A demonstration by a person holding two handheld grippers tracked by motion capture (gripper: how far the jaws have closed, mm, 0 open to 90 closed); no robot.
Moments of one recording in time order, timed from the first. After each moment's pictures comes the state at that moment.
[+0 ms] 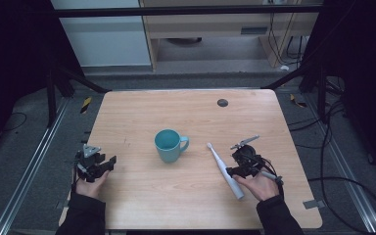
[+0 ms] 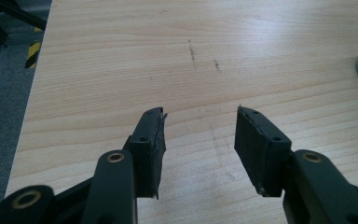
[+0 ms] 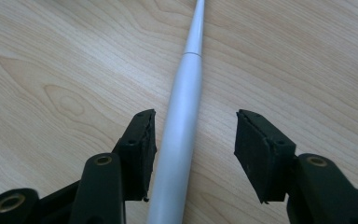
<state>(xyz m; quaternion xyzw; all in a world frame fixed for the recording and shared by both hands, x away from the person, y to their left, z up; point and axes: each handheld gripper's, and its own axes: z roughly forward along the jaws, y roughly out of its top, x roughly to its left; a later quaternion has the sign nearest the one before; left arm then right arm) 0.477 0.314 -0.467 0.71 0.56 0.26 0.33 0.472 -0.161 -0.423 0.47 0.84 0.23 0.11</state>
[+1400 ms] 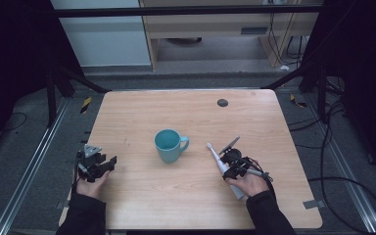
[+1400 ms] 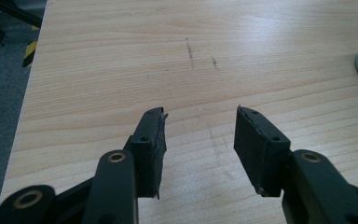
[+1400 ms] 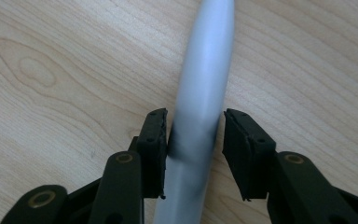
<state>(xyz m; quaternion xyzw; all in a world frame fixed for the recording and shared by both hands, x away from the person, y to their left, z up) 0.478 0.313 -0.468 0.71 0.56 0.26 0.33 0.492 -0.137 -0.459 0.47 0.87 0.12 0.06</state>
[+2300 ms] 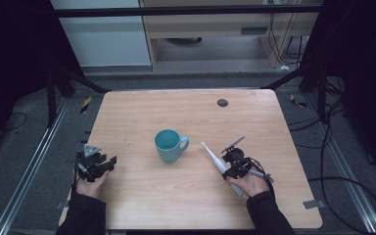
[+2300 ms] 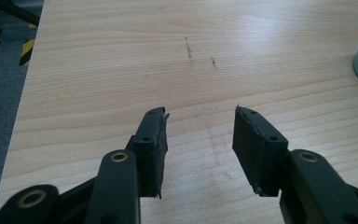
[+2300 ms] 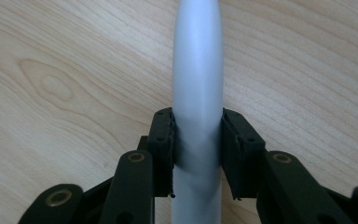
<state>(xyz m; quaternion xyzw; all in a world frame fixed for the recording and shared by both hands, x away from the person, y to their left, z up) 0.478 0.314 -0.468 0.71 0.56 0.26 0.33 0.491 -0.144 -0.456 0.49 0.86 0.17 0.04</state>
